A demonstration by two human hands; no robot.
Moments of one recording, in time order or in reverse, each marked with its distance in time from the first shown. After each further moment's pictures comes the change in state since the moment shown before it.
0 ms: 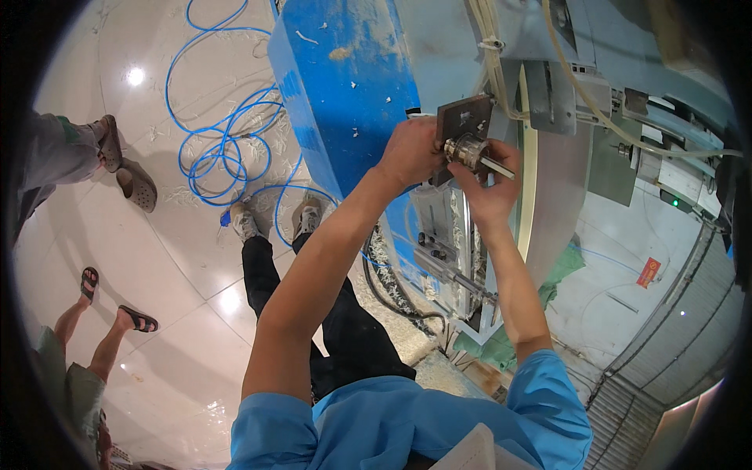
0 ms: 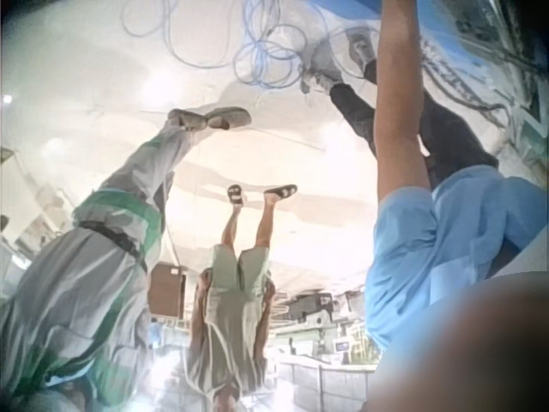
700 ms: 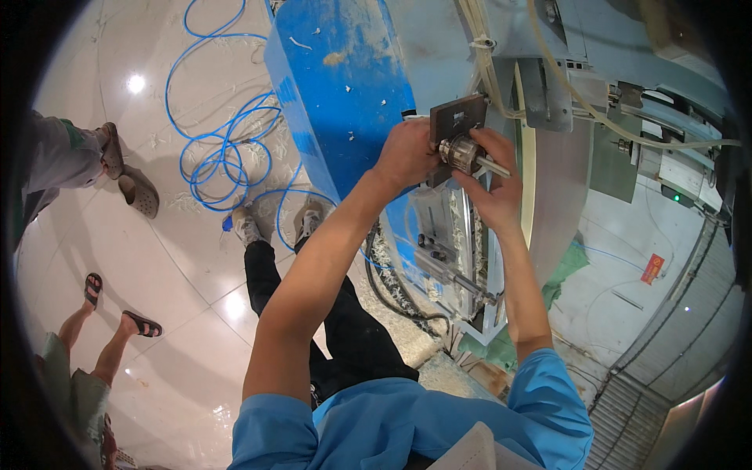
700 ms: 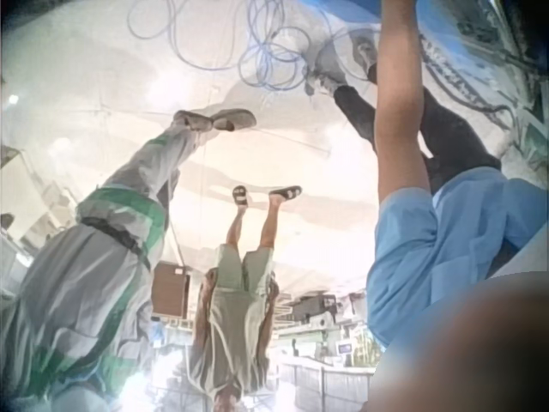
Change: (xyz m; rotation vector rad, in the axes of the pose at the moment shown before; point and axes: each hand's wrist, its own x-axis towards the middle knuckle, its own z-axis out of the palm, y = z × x) left_hand 0.000 0.001 0.002 -0.065 0.043 0.014; right_hand 0.016 -0.001 -0.018 -0.165 -0.166 -0.337
